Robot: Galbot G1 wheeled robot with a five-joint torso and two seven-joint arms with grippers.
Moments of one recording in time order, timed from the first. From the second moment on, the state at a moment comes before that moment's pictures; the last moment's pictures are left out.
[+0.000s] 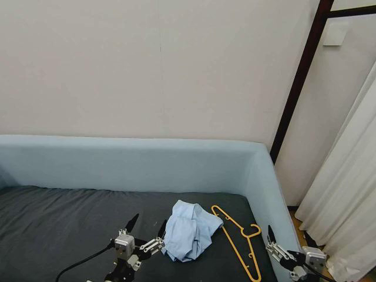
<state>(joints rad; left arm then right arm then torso) 1.68 -1.46 -0.51 -2.21 -0.24 -0.05 0.20 -1.80 1.29 0.50 2.31 0.16 0.08 0.32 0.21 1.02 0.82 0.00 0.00</state>
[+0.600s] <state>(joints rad) 1.66 -1.44 -0.51 -2.19 -0.26 -0.08 0.18 -1.82 1.36 0.44 2.32 0.15 0.01 0.38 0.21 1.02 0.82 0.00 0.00</state>
